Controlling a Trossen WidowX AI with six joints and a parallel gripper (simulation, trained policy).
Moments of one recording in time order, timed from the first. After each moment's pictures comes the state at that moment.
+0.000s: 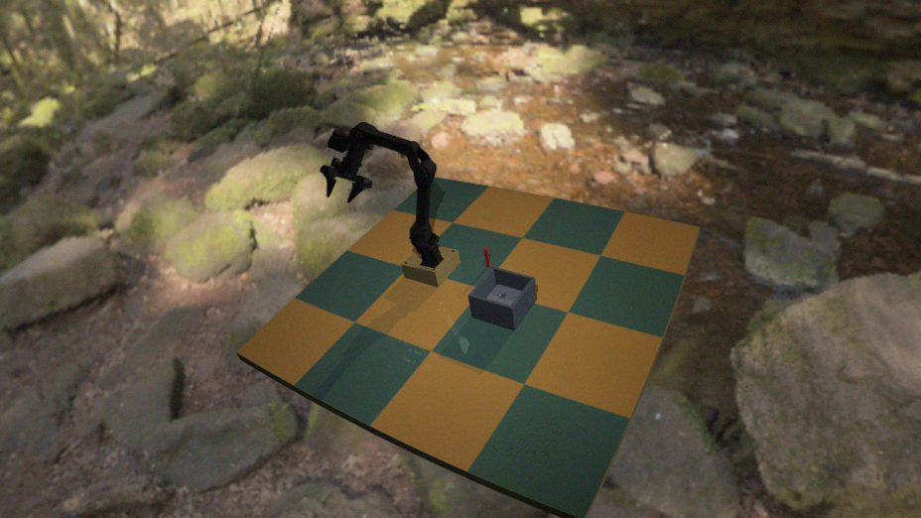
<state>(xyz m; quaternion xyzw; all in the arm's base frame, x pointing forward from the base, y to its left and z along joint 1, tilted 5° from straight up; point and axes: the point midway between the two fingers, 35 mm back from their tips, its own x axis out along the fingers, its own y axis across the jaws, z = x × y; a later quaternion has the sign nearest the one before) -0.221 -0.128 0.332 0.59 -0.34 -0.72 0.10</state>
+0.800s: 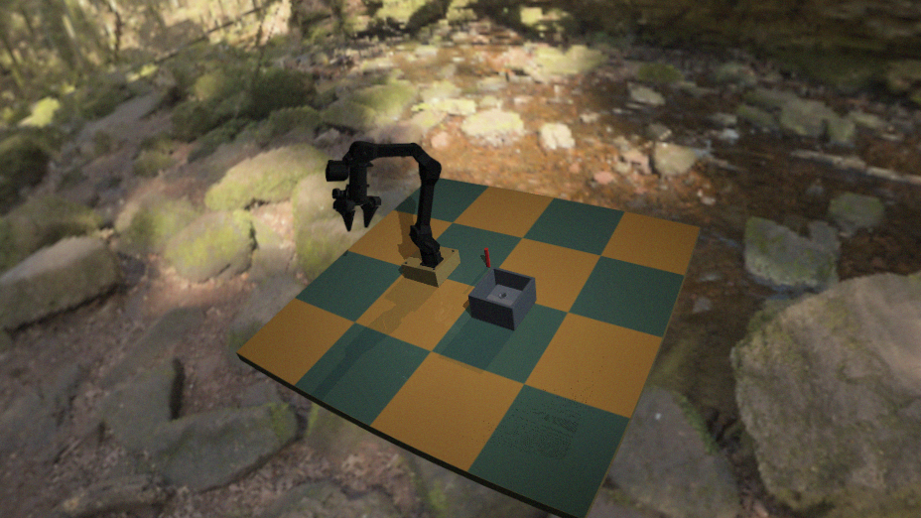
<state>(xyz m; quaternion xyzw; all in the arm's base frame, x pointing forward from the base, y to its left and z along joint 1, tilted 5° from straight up) -0.092 -0.207 0.281 0.69 -0.11 -0.69 0.18</state>
